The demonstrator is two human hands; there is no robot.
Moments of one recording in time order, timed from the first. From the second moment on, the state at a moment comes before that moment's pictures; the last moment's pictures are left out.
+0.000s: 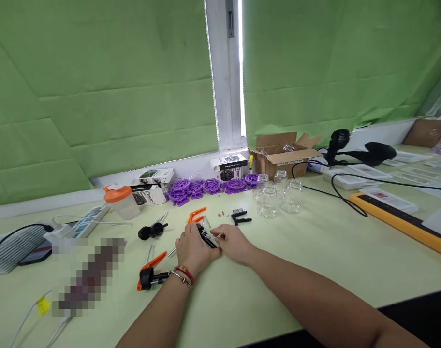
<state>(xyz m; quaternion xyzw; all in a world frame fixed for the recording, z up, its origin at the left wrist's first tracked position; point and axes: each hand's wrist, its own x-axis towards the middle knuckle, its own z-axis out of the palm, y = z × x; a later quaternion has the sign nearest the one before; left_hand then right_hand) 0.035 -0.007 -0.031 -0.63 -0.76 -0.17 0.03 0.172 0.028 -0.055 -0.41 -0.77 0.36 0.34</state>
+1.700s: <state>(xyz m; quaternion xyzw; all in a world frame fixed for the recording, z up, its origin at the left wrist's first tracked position) 0.029 -0.024 -0.014 -0.64 -0.73 -0.22 0.11 0.169 0.023 -0.024 -0.44 -0.83 0.27 0.20</state>
